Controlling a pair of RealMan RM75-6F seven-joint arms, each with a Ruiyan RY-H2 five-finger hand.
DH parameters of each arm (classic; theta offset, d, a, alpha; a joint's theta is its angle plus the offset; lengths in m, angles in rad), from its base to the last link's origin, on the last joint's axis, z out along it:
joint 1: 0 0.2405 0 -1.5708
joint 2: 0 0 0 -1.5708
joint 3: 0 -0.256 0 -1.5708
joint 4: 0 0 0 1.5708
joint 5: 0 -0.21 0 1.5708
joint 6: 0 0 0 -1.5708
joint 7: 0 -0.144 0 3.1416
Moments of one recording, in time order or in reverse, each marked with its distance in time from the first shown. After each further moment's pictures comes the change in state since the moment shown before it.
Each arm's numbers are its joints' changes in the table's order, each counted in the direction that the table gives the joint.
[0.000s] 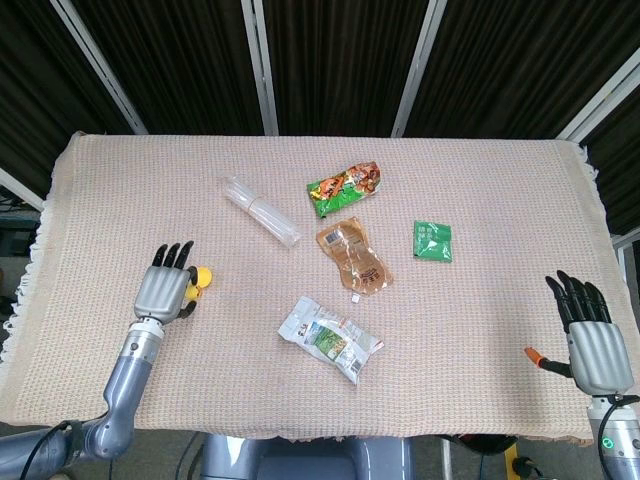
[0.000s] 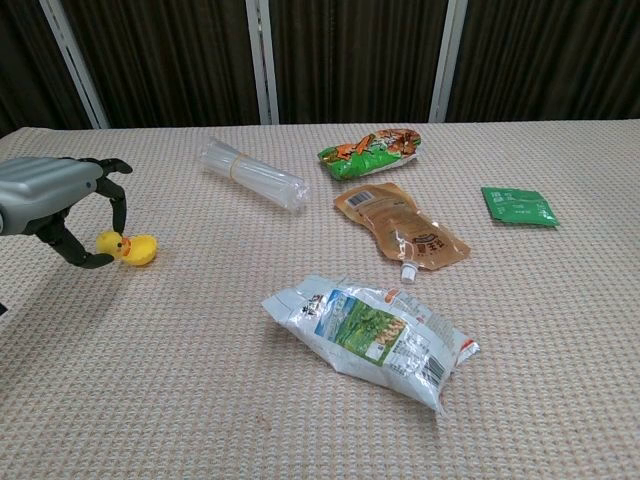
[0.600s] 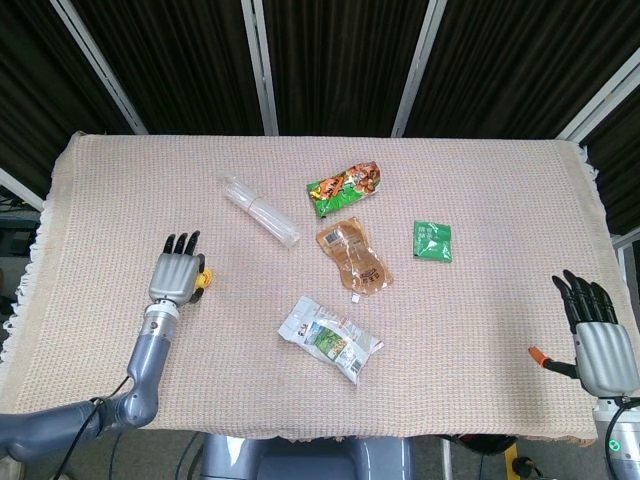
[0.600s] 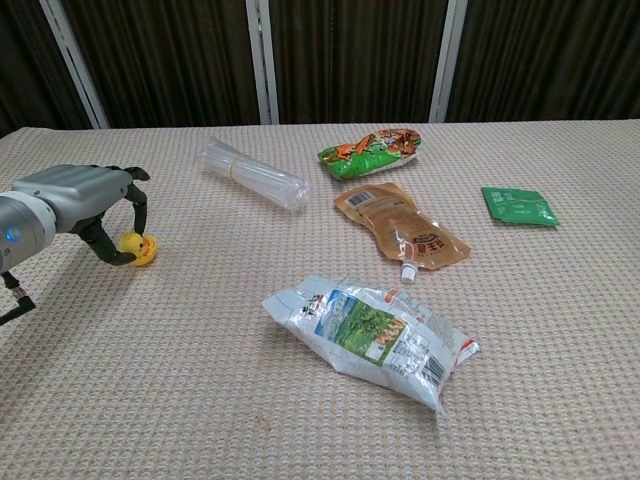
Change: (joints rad) left arm -0.111 -0.117 0.016 -0.215 0.117 -0.049 -0.013; right arm -0.009 0.014 -0.002 0.004 0.003 0.019 -0.037
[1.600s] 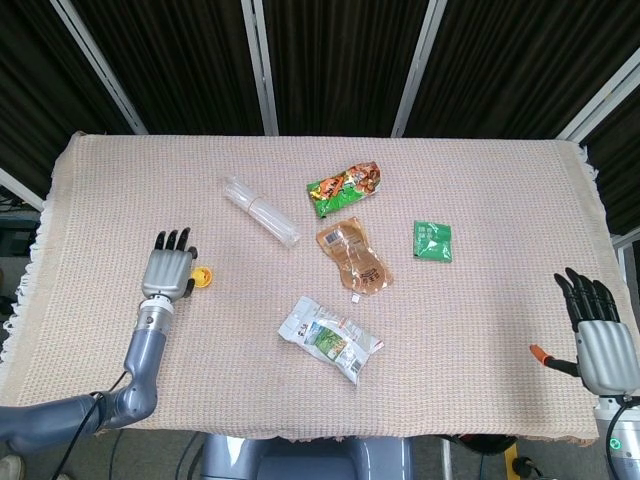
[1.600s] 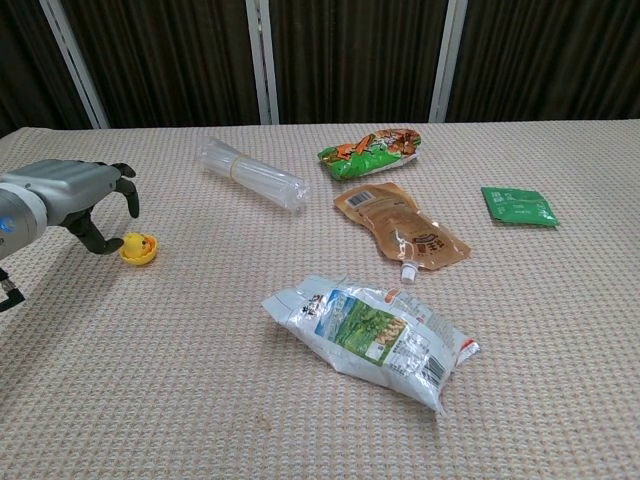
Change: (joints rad) left arm -0.038 0.026 -0.019 0.001 0.084 0.025 -0.018; right arm 0.003 -0.004 -0.005 -0.005 -0.001 0.002 0.001
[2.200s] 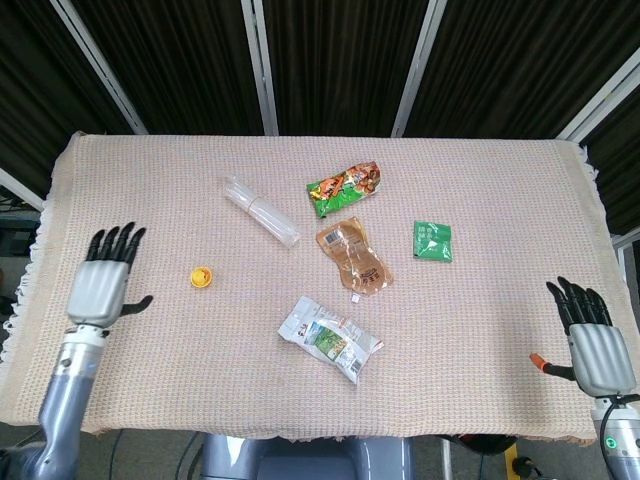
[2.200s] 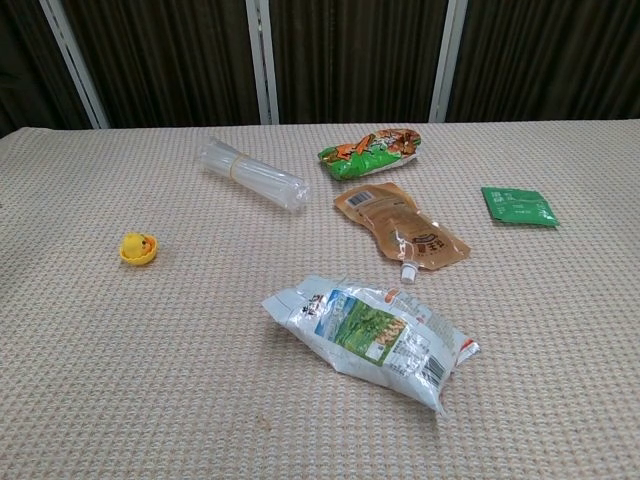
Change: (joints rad) left arm 0.287 0.384 -0.135 0.422 -0.450 0.305 0.323; right arm 0.014 0.036 0.021 0.048 -0.056 -0.099 0.091
